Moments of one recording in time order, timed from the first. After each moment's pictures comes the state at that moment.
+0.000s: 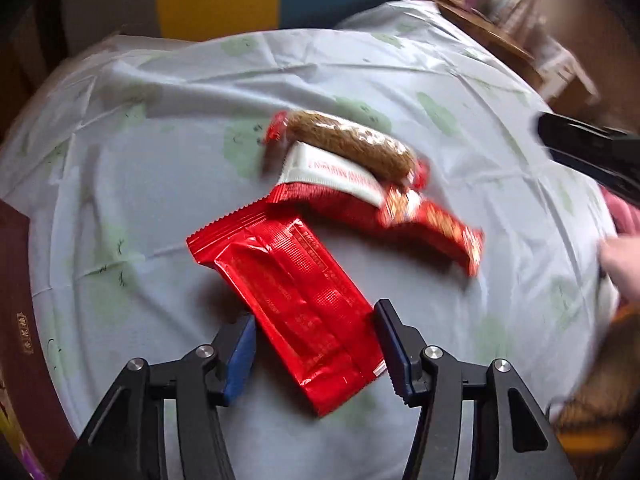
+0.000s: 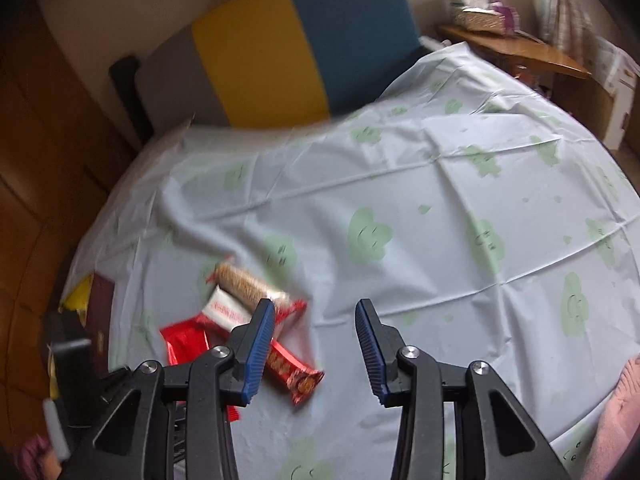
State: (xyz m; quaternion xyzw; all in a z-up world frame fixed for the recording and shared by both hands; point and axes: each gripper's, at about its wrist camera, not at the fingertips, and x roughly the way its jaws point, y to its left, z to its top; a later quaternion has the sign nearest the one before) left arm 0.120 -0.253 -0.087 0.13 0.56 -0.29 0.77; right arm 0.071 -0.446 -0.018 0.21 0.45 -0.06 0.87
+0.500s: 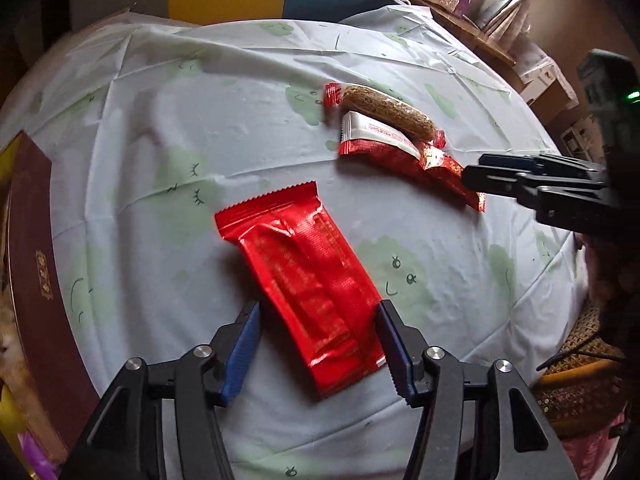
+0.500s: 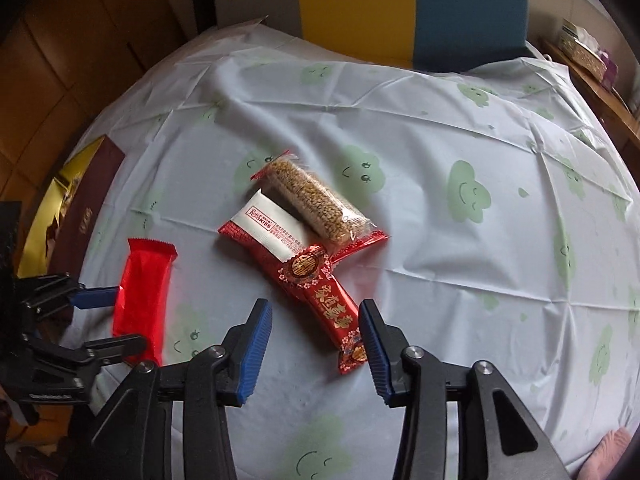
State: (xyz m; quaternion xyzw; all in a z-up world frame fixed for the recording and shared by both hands) left arm 0.120 -0.173 -0.086 0.09 0.57 -0.32 0.75; right arm 0.093 -0.377 -0.060 0.06 0.55 0.04 0.83
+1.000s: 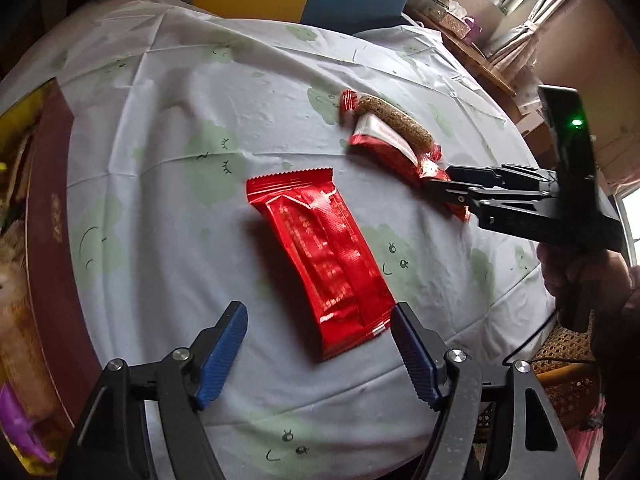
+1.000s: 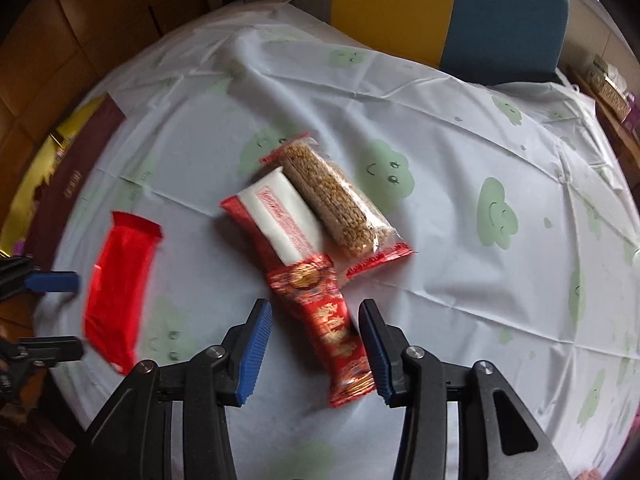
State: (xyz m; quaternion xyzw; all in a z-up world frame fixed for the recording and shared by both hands) left arm 0.104 -0.145 -0.077 0.03 0.58 -0.31 0.76; right arm 0.114 -0.364 -0.082 0.00 0.56 0.06 0.82
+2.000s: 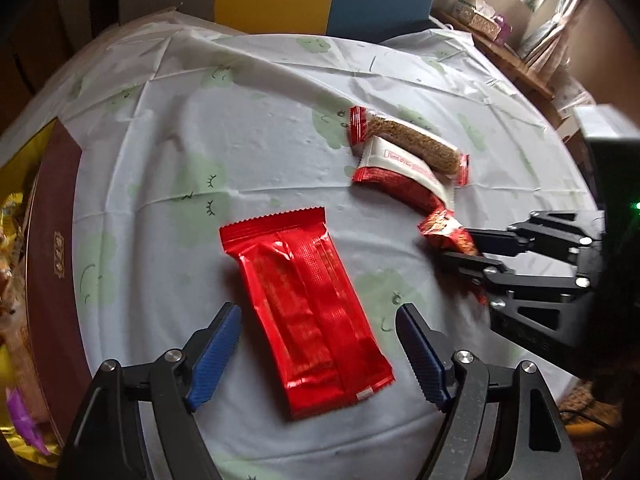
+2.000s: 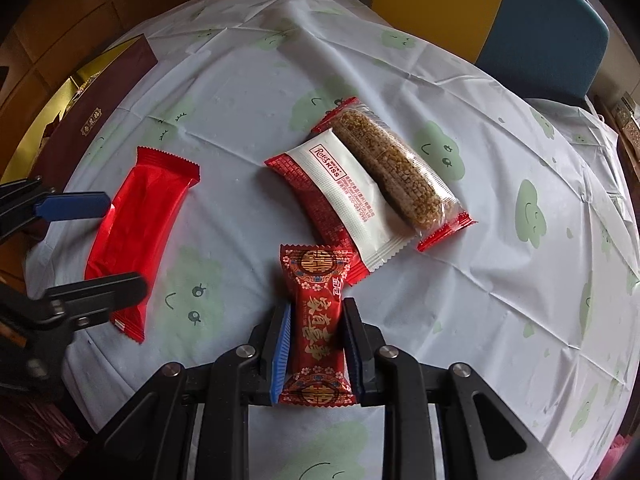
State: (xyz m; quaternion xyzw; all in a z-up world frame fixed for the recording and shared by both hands) left arm 0.114 -0.200 -0.083 0.08 0.55 -0.23 0.80; right arm 0.096 -0.323 -0.093 -0.06 0.58 0.10 0.80
